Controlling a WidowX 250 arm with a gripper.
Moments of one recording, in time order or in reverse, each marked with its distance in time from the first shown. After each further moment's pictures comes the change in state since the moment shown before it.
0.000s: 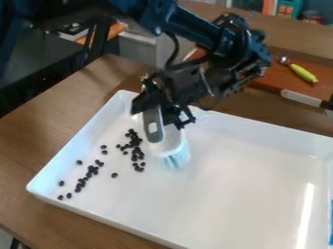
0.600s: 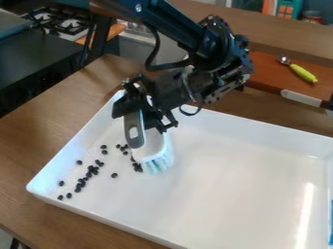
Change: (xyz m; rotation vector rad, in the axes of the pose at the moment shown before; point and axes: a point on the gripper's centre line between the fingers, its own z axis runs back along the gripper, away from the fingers) arm -0.012 0.016 -0.019 0.047 0.006 0.035
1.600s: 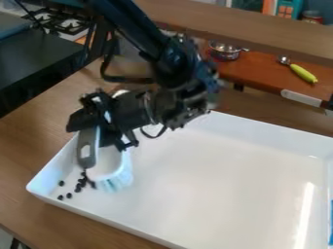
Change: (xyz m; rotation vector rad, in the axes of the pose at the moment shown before) arm -0.038 0.033 -0.041 0.099 -0.060 -0.020
